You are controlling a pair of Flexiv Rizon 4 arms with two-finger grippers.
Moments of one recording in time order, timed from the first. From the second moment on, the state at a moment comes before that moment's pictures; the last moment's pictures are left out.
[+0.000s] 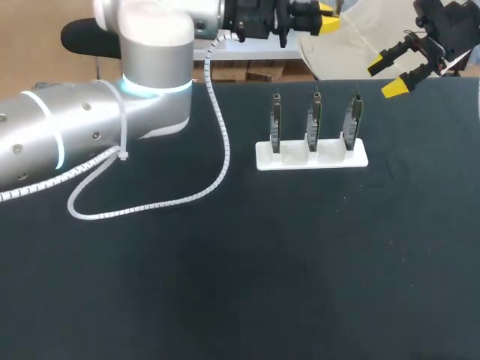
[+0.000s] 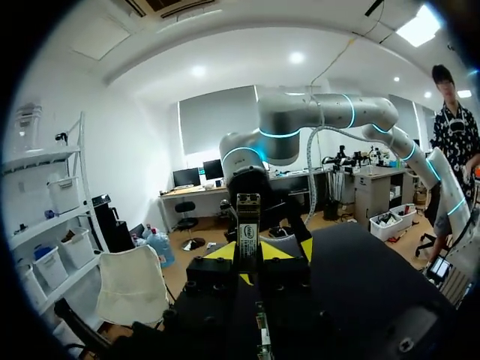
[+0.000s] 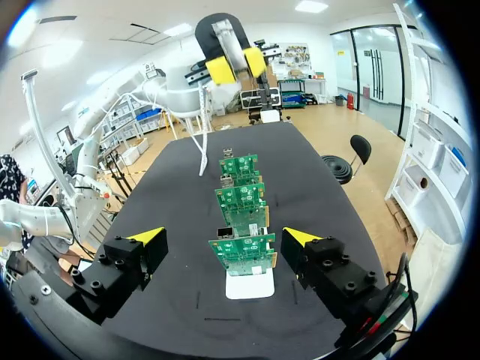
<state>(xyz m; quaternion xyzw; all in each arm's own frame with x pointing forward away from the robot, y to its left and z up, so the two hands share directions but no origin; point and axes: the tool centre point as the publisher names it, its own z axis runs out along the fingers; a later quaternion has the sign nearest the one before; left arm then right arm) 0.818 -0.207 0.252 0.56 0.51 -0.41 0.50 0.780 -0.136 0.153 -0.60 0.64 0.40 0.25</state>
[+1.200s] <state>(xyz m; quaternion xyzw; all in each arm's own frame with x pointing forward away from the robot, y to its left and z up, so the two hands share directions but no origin) 0.812 -0.249 0.218 0.53 0.55 -0.45 0.46 0.780 -0.136 0.153 -0.60 0.64 0.40 0.25</state>
